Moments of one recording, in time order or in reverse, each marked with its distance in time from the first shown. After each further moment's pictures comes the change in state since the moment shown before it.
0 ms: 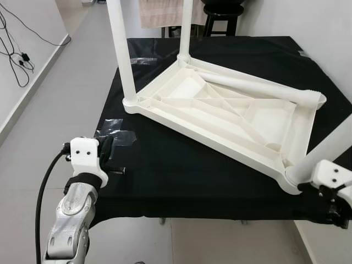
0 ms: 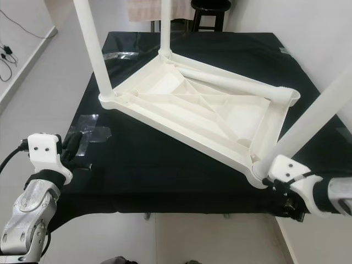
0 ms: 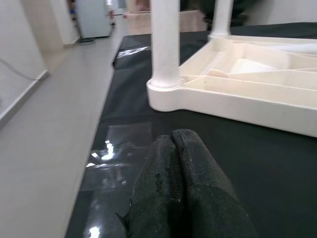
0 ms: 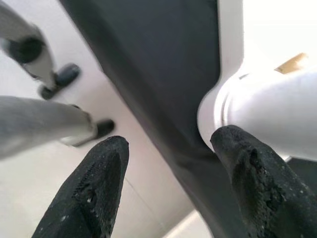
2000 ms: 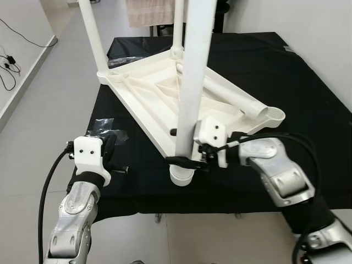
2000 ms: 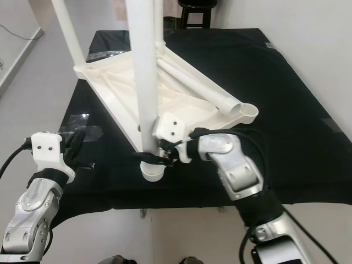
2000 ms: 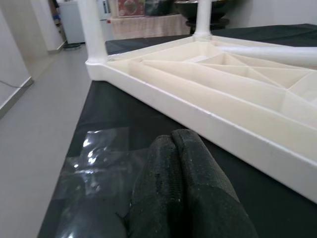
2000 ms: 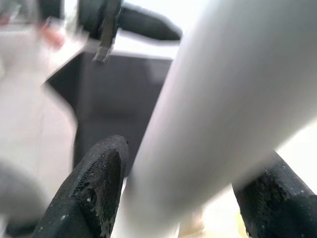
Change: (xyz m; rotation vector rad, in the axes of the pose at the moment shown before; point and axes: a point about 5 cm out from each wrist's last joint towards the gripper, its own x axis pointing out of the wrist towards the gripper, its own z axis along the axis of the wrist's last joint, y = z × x) left arm 0.000 -0.004 0.002 0.014 -0.015 -0.013; right arm 0.089 0.039 0.183 -0.359 -0.755 0.279
